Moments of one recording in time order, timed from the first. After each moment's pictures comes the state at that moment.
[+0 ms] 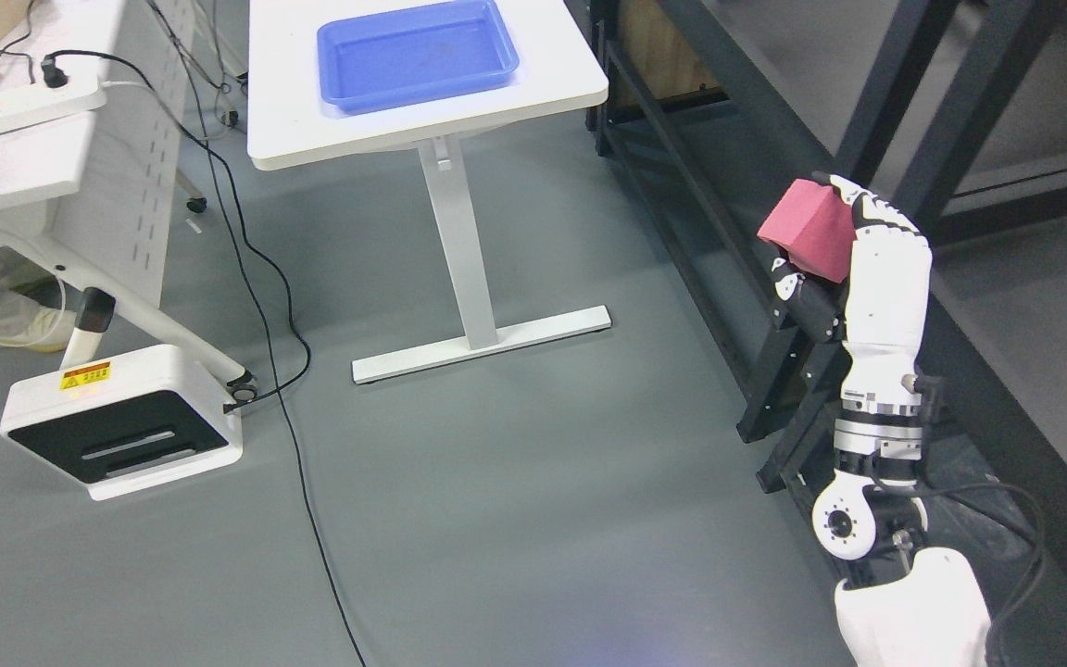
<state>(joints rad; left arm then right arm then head) 0.00 0.00 -0.13 0.00 0.13 -0.12 -0.17 -0.07 0.00 0.11 -1.63 0.96 -0.13 -0.50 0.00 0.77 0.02</state>
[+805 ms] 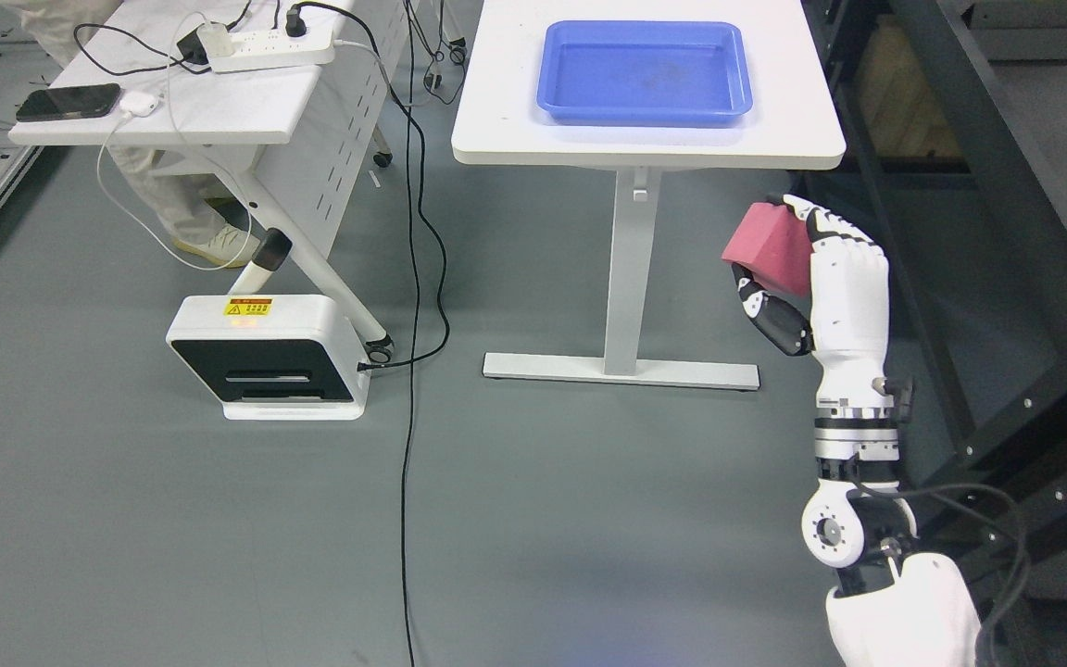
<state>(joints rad) 0.00 0.00 -0.13 0.00 0.13 -0.12 -0.17 -0.06 0.00 0.15 -1.63 0.97 -0.13 -0.39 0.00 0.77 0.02</state>
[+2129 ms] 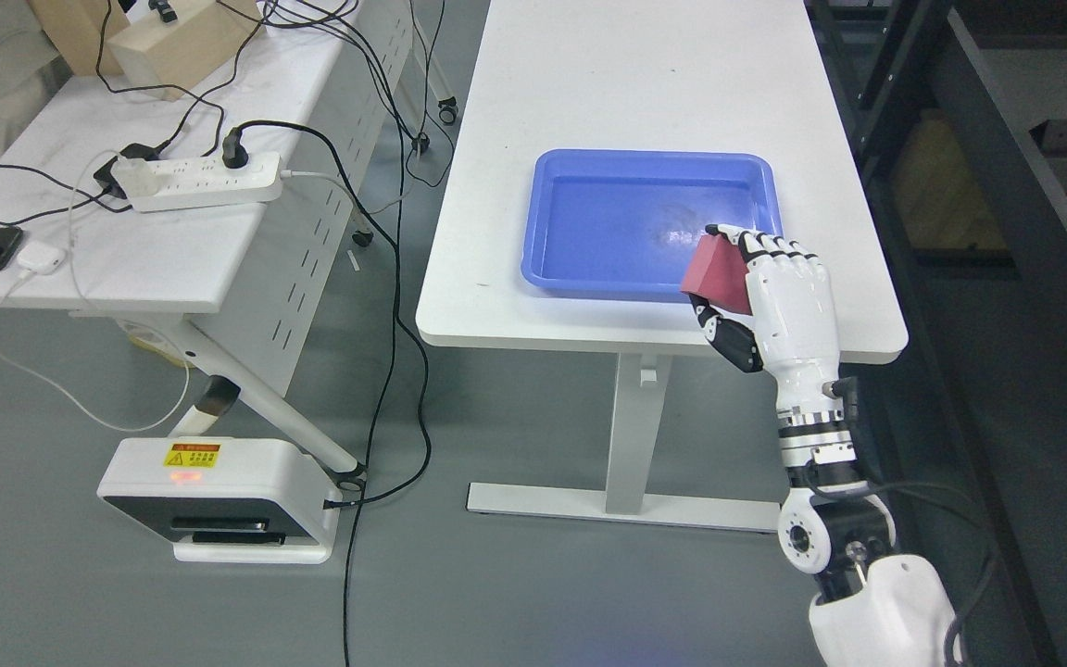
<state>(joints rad) 0.00 0.00 -0.13 0.00 0.13 -0.12 -0.17 -0.06 0.00 0.21 -1.62 1.13 -0.09 -0.33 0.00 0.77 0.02</state>
